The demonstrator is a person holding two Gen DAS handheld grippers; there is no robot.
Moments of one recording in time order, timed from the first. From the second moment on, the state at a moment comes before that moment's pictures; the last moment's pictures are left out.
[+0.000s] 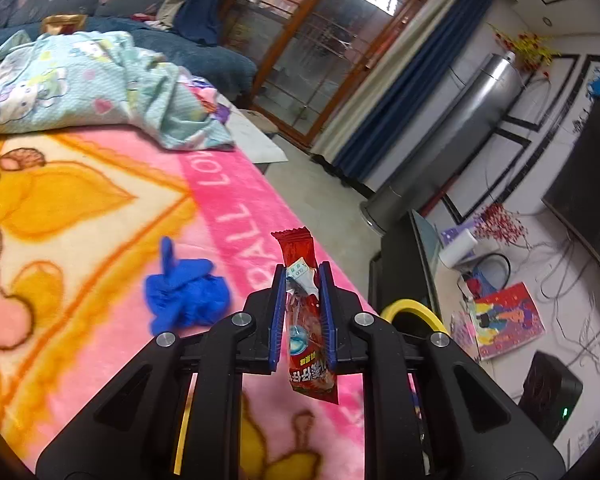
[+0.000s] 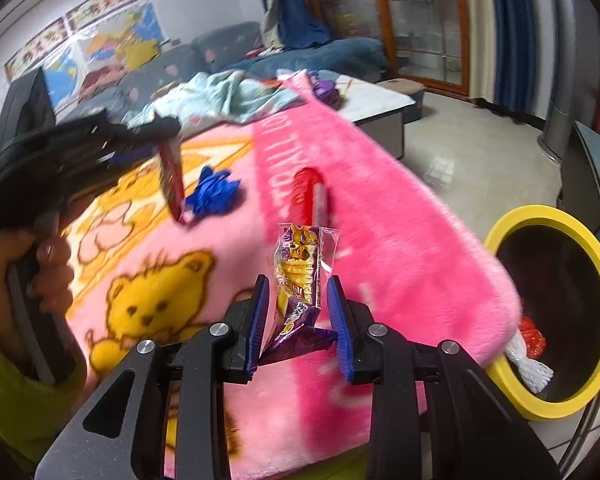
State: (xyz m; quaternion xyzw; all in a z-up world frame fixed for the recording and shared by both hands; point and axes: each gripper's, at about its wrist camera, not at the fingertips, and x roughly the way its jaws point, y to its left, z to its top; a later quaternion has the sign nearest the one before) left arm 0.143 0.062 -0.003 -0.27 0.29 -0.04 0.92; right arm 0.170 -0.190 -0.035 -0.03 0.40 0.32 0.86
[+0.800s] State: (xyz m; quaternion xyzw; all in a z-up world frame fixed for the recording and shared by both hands) left arm 0.155 -0.045 0.008 -0.17 0.31 -0.13 0.92; right arm 0.209 -0.282 -0.010 0.08 0.37 0.23 0.90
